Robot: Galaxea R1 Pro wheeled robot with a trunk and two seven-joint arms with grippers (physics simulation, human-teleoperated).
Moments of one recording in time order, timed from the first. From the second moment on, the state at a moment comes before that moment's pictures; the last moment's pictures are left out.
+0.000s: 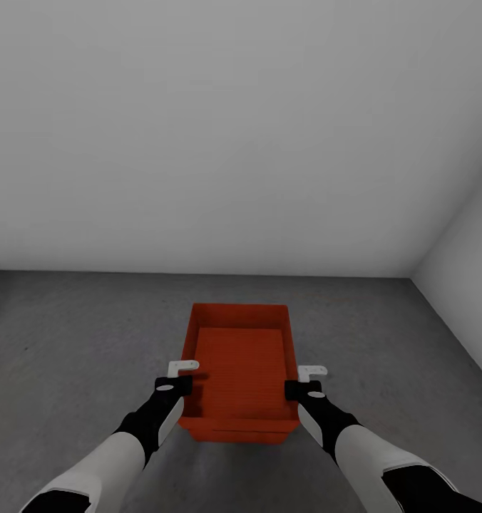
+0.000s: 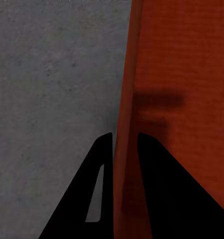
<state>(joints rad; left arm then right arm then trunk) -0.72 -0.11 -0.08 -0.41 0.08 0.17 0.29 -0.80 0.12 0.11 -0.19 -0.09 0.01 -0.18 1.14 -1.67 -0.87</state>
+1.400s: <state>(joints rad) -0.72 -0.11 -0.08 -0.41 0.08 0.17 0.29 -0.80 0.12 0.11 -0.19 -0.09 0.02 -0.18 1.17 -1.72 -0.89</state>
